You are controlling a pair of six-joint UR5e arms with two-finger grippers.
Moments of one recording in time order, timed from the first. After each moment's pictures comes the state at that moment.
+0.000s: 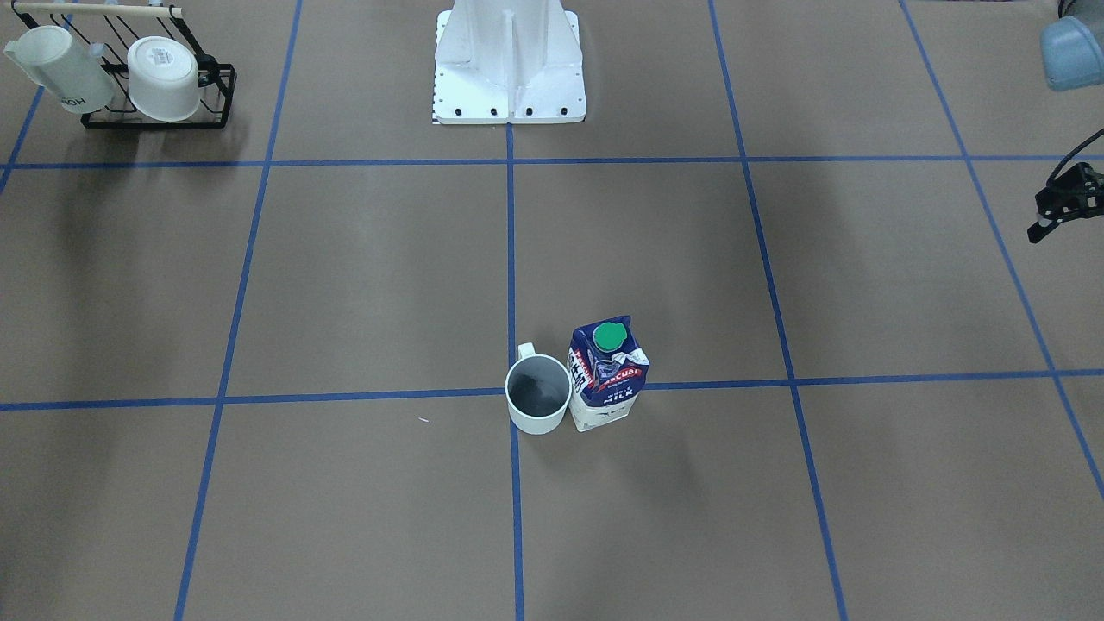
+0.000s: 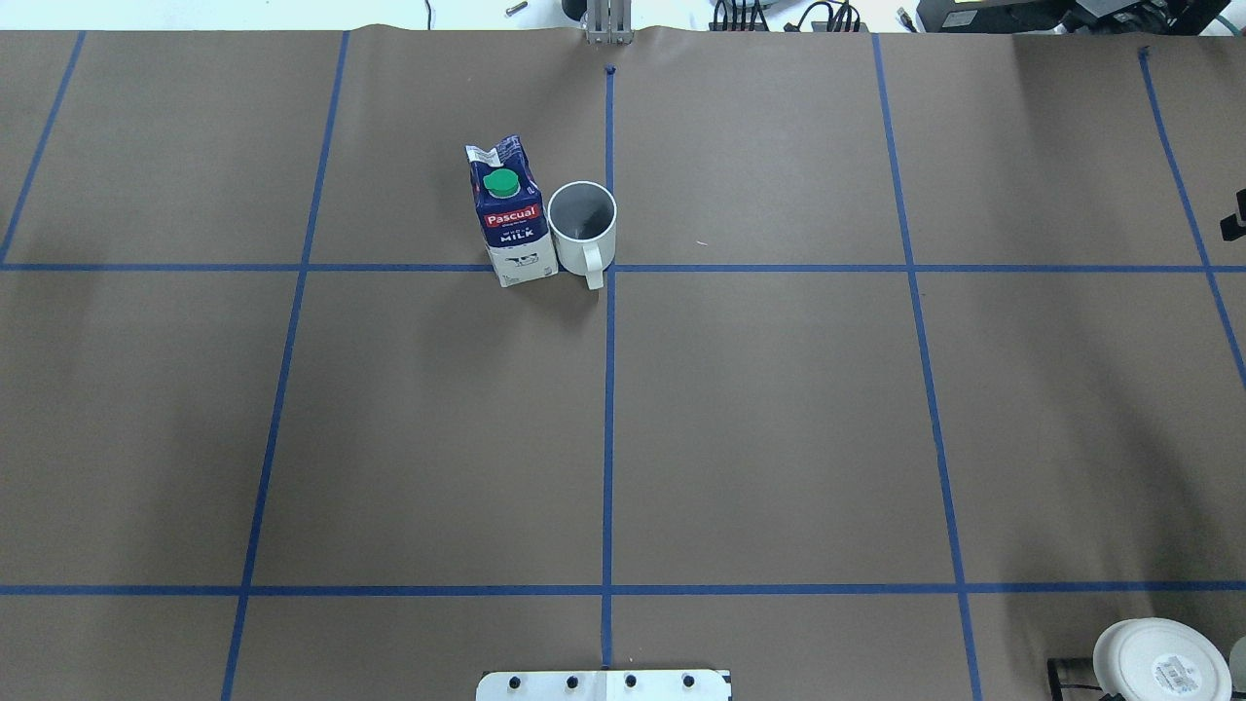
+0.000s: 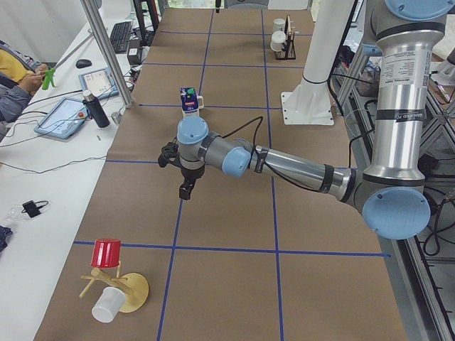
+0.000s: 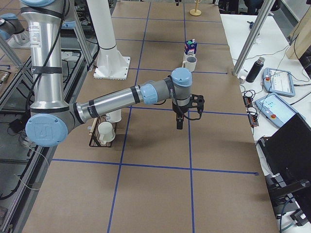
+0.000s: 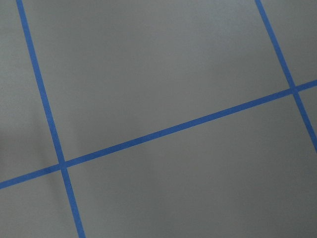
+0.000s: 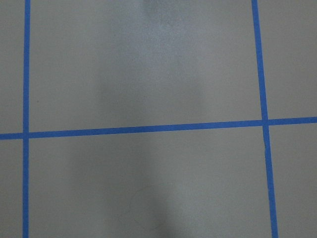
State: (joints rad) left arm -1.36 -1.57 -1.81 -1.75 -2.34 -0.14; right arm 1.36 -1.56 1.91 -1.58 2.30 0.44
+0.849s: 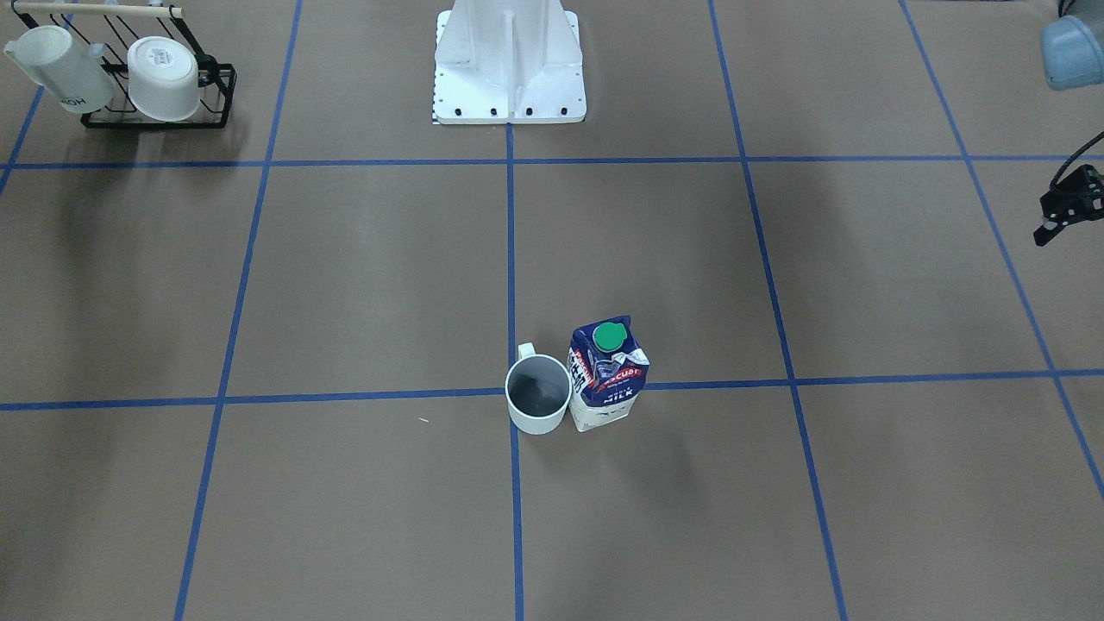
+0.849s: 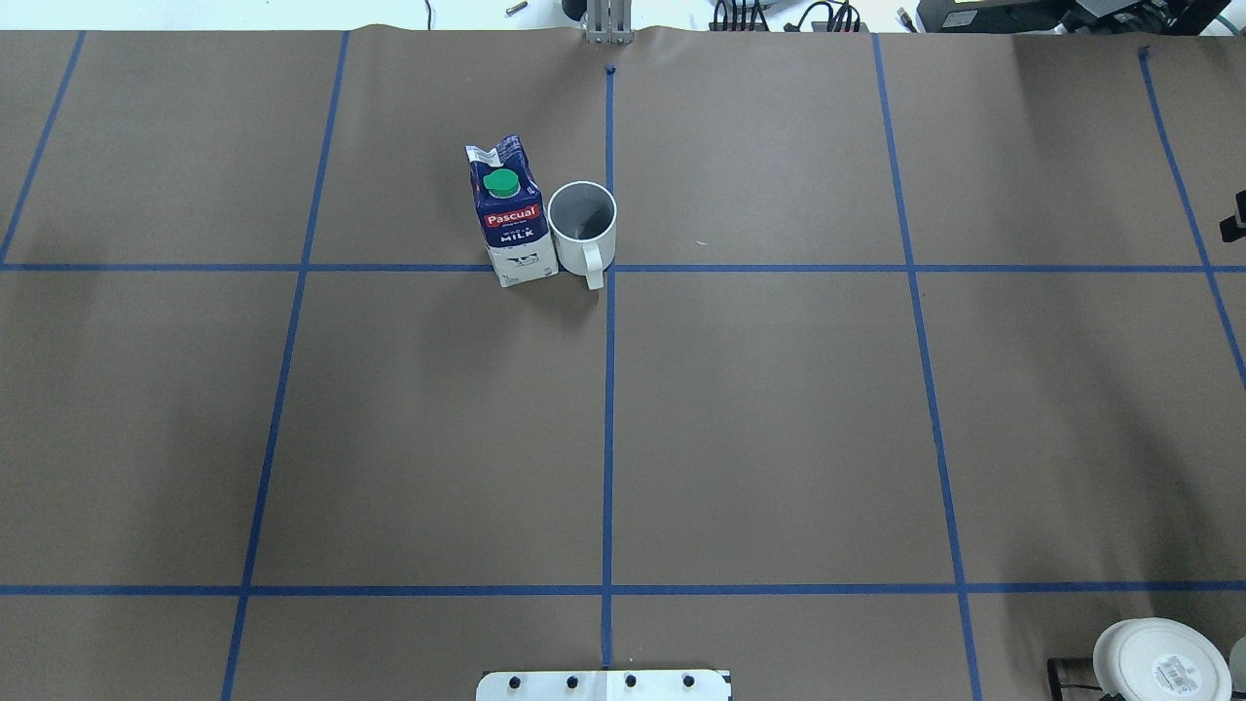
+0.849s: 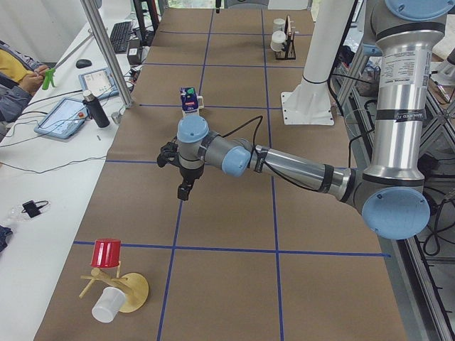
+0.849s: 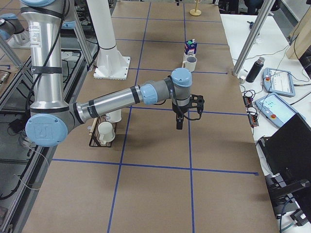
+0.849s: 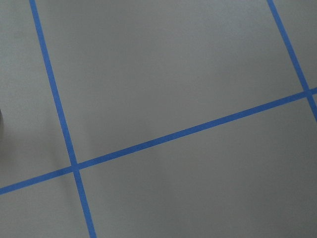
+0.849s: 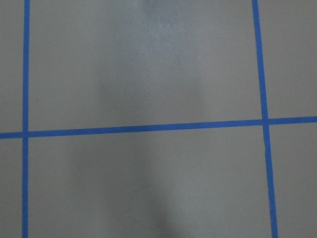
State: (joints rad) left arm -1.36 -1.57 -1.82 -1.75 -2.31 -0.14; right arm 1.36 -1.56 1.91 -1.58 2.30 0.44
